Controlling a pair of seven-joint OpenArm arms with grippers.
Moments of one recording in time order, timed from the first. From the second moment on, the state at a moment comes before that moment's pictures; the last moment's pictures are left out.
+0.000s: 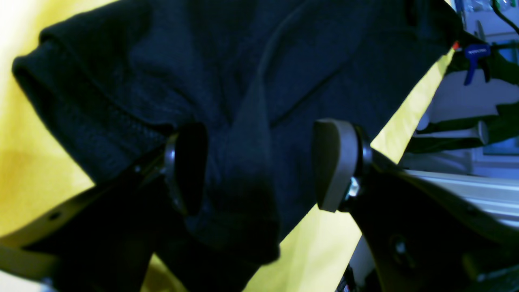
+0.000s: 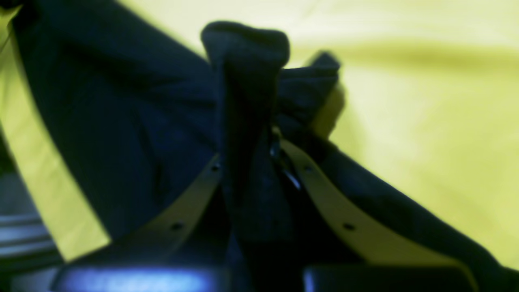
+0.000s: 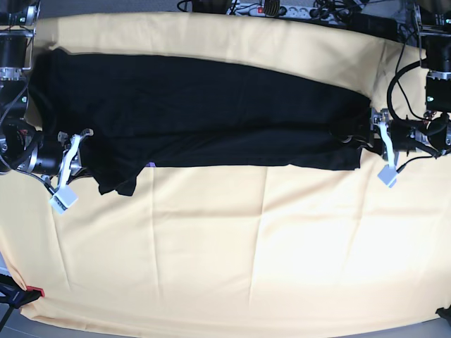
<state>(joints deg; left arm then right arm) -8.1 -40.1 -0.6 70.2 -87.9 -42.1 80.6 4.7 35.1 6.1 93.0 65.3 40.7 -70.7</state>
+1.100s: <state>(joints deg) -9.0 -47.4 -0.6 70.2 -87.8 -43.3 80.9 -11.3 43.0 13.8 106.8 50.7 40.2 -74.7</state>
